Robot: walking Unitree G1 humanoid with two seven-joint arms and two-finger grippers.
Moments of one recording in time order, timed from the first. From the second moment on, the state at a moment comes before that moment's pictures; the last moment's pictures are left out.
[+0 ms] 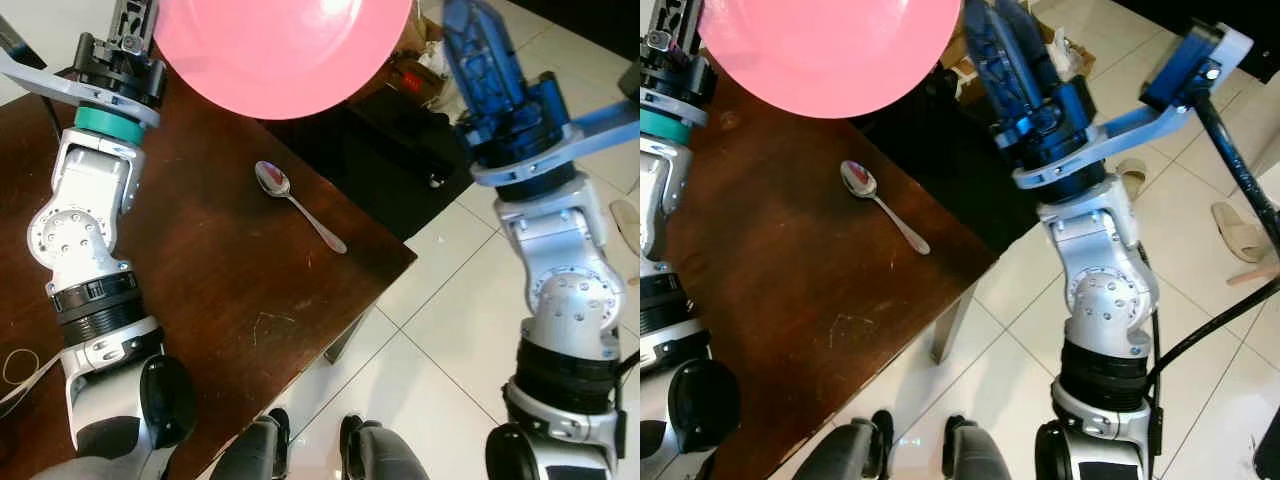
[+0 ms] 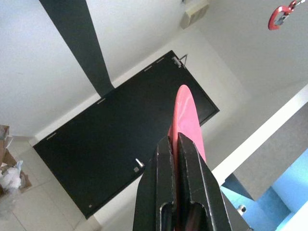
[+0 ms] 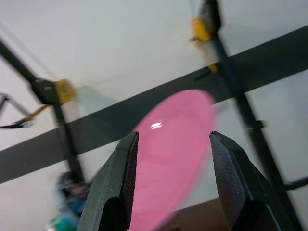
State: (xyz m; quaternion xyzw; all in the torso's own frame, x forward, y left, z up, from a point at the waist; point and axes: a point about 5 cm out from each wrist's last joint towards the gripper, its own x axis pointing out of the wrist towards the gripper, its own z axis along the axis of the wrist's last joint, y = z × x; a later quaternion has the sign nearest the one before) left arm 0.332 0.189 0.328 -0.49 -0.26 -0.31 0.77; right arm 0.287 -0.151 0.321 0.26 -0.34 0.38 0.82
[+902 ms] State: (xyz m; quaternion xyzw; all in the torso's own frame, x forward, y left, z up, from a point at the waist) left arm 0.321 0.157 0.328 -0.49 -0.23 -0.40 0.74; right arm 0.305 -0.107 0.297 0.38 -0.27 0.43 0.77
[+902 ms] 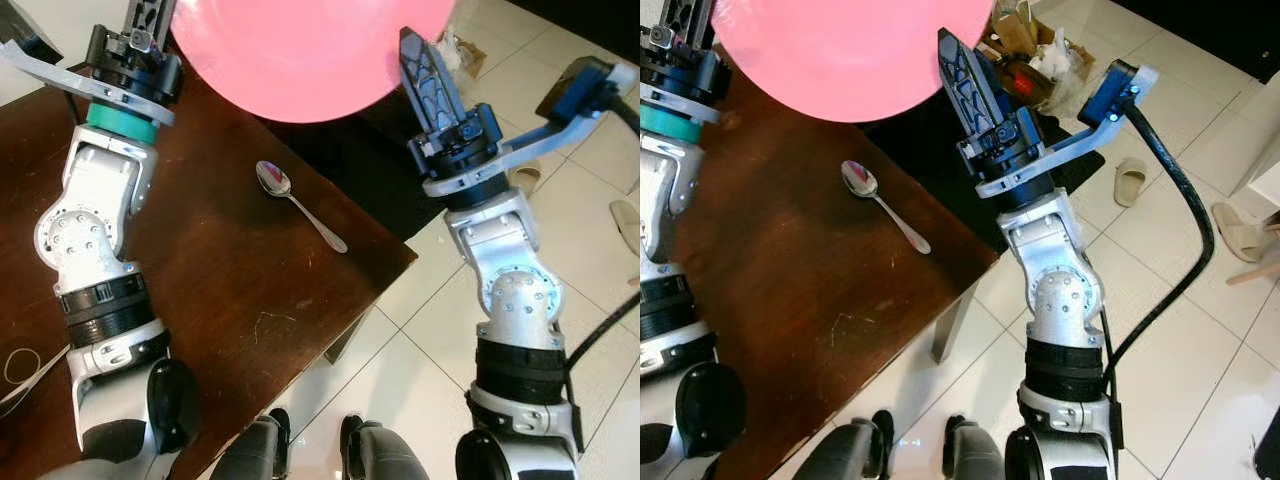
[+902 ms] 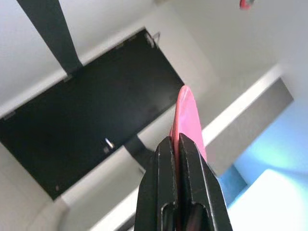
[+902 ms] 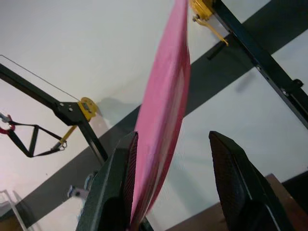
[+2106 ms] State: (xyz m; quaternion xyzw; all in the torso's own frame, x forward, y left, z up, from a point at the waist) left arm 0.314 0.137 0.319 -0.36 -0.22 -0.41 0.81; right arm 0.306 -0.108 0.296 0.41 -0.27 0.44 0.76
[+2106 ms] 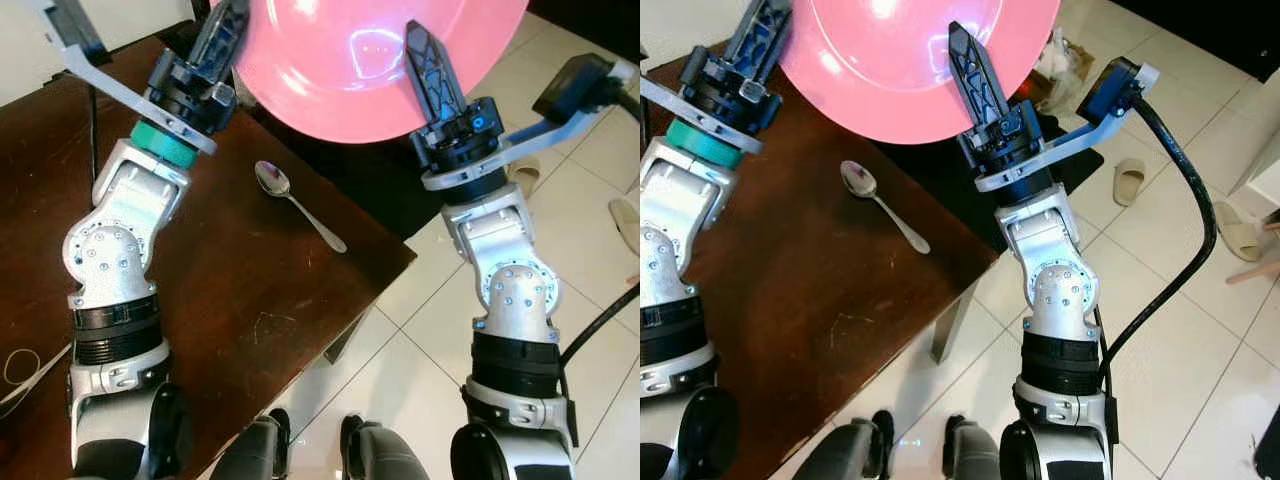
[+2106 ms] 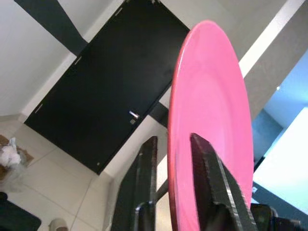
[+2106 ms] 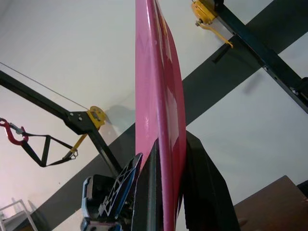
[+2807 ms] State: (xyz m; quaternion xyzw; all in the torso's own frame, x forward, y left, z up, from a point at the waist) left arm 0.305 0.209 0.264 -0.17 -0.15 -0.26 0.94; right arm 0.302 -0.141 0.283 0.31 -0.28 0.34 0.84
